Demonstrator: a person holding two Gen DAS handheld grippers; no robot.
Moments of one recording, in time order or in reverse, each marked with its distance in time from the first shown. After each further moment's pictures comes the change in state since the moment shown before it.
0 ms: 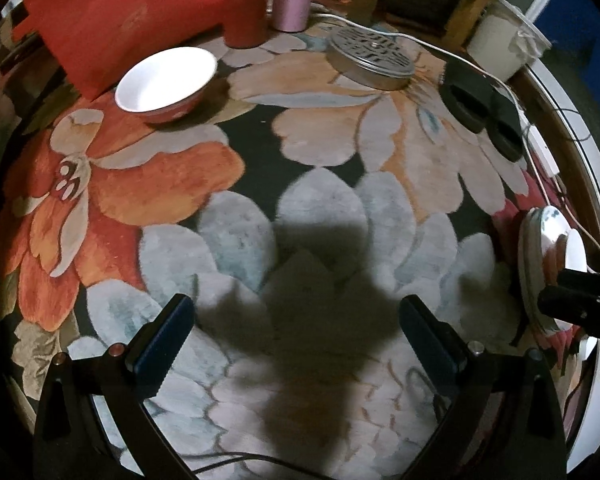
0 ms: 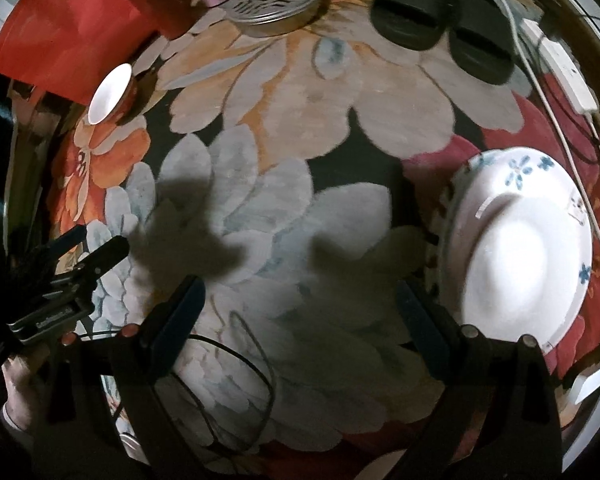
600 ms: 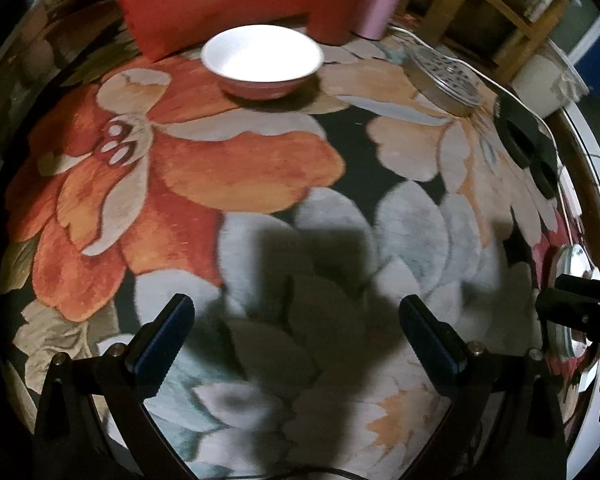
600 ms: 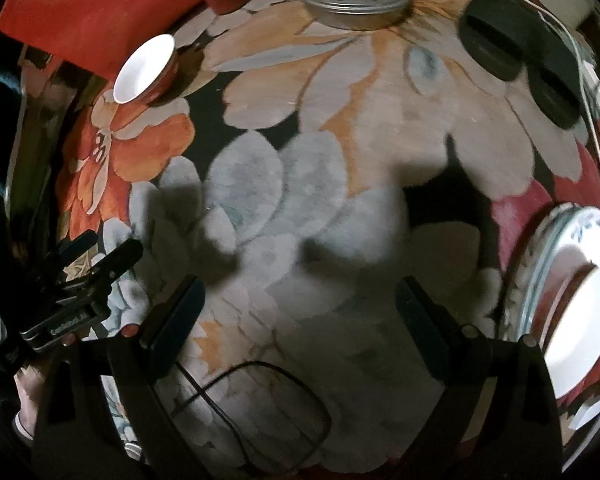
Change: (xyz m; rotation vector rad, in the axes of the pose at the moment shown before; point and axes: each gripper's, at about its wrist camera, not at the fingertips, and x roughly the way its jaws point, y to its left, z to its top) left arm 0.010 0.081 -0.005 -0.143 -0.017 0.027; right arm 0.036 0.072 0.028 -0.098 0.035 0.018
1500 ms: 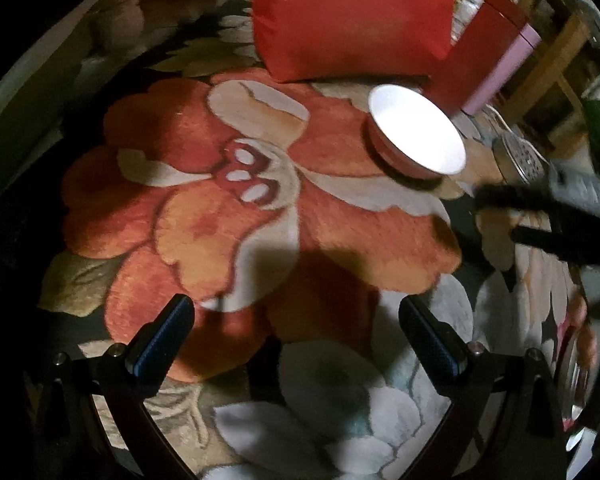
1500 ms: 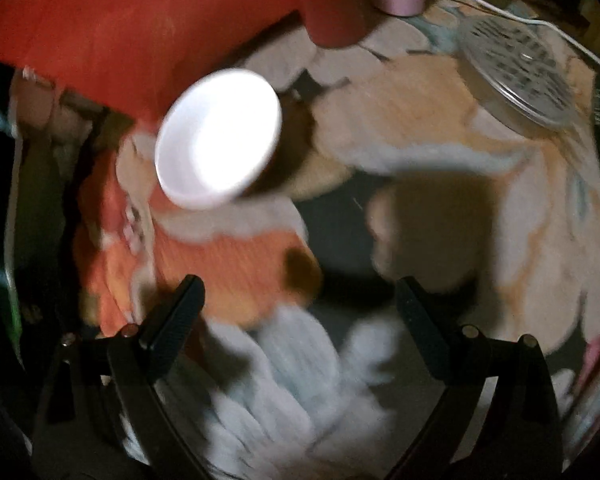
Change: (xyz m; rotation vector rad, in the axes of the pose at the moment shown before) left arm -0.009 0.114 0.033 -0.203 -0.095 0.054; right arm 0.071 0.114 0.130 -0.028 -0.059 0.101
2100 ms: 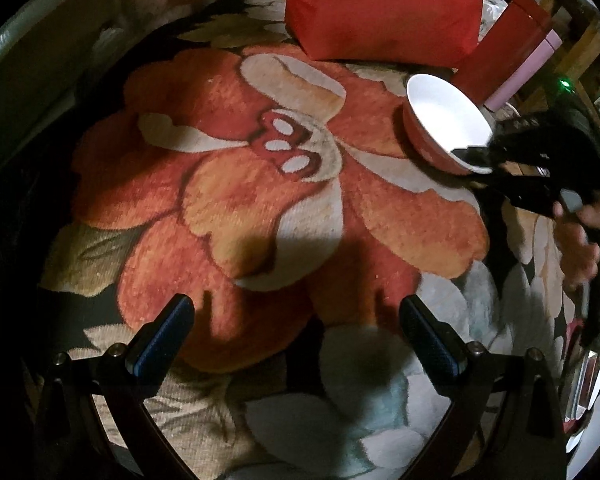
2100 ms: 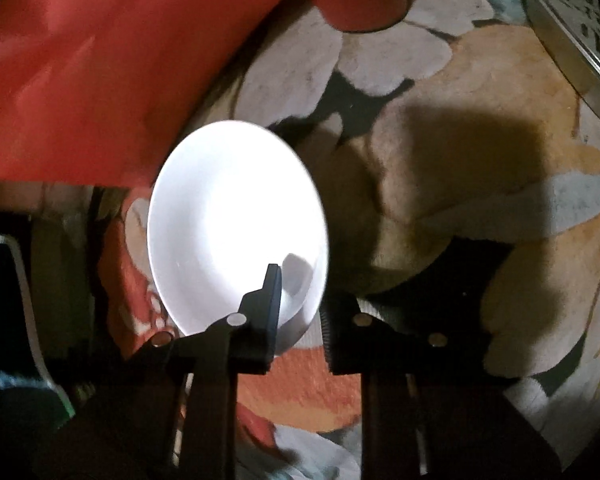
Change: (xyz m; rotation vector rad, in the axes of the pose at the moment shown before) left arm 0.012 0.026 -0.013 -0.029 0.038 0.008; right arm 0.059 0.001 0.040 0.160 0.057 0.150
